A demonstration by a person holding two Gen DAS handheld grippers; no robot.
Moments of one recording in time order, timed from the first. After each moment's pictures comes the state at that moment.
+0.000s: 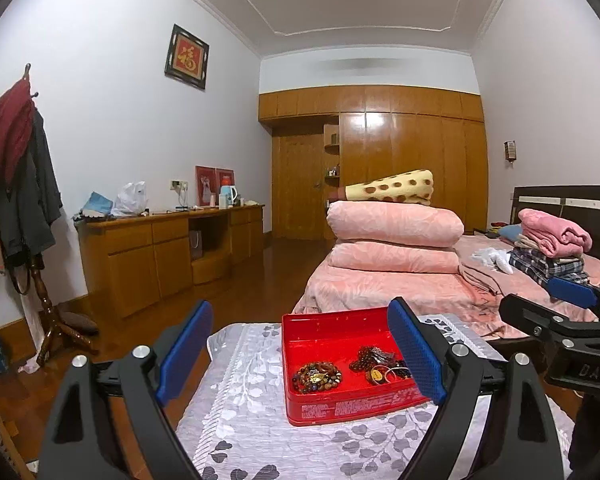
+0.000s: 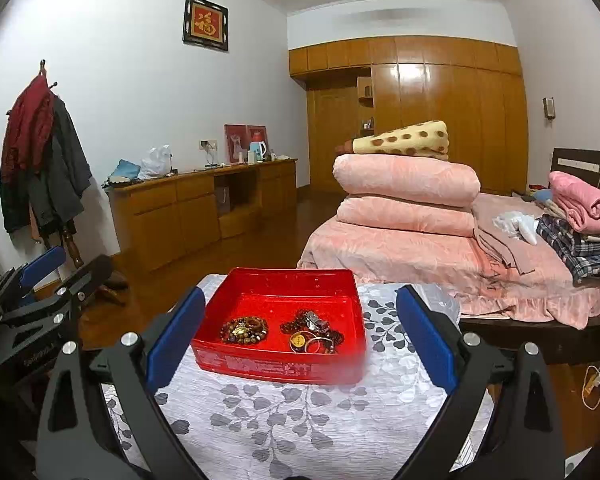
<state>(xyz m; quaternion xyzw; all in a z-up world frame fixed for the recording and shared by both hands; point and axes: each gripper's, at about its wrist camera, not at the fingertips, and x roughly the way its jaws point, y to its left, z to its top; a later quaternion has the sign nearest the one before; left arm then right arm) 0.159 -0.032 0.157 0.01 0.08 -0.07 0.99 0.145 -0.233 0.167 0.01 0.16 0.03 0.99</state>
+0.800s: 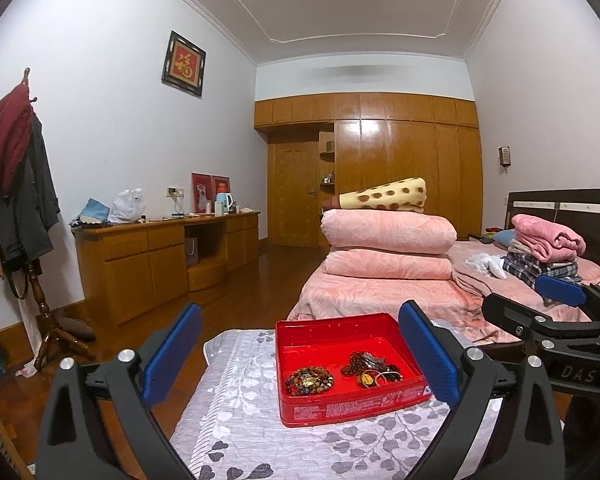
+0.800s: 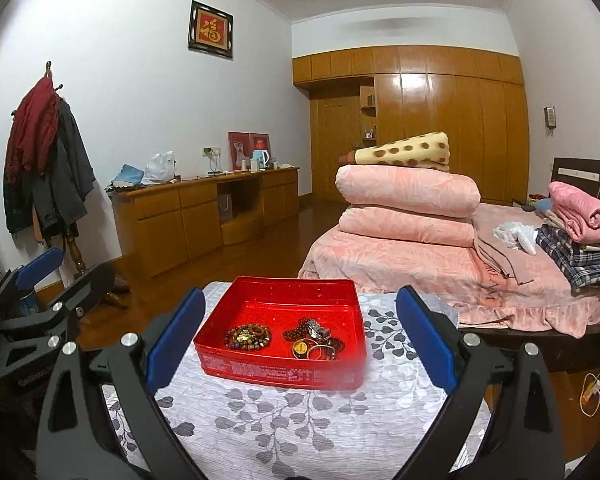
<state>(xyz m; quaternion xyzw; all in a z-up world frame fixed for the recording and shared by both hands) 0.146 -0.034 0.167 0.00 0.07 -0.08 0.99 0.137 -0.231 0.174 0.00 0.14 0.03 0.99</state>
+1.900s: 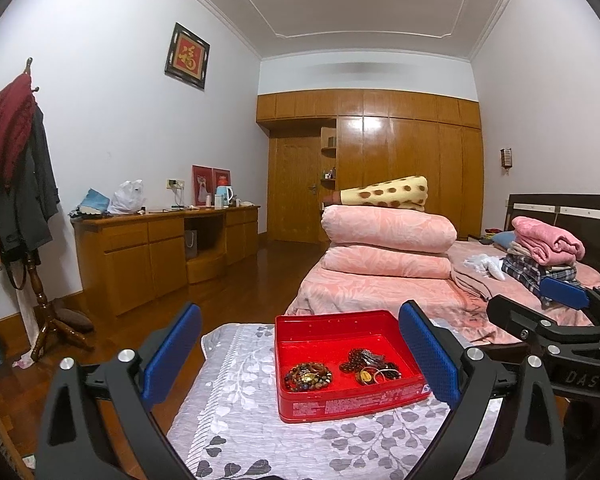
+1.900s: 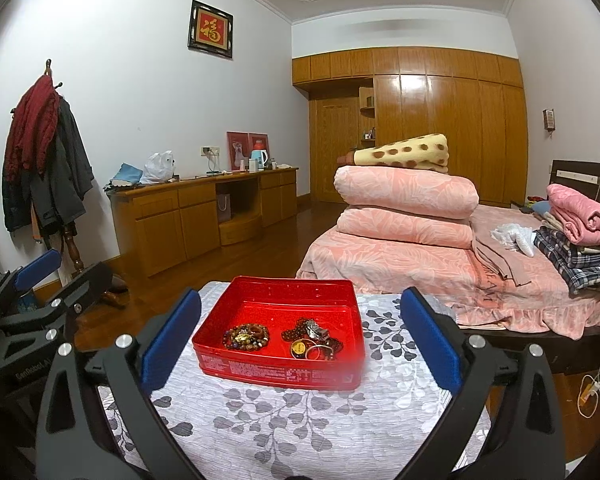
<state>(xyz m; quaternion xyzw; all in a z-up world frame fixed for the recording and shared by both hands) 0.149 -0.030 0.166 -0.01 0.08 -0.08 0.99 0.136 -0.232 0.176 0.00 0.14 0.03 0.99</state>
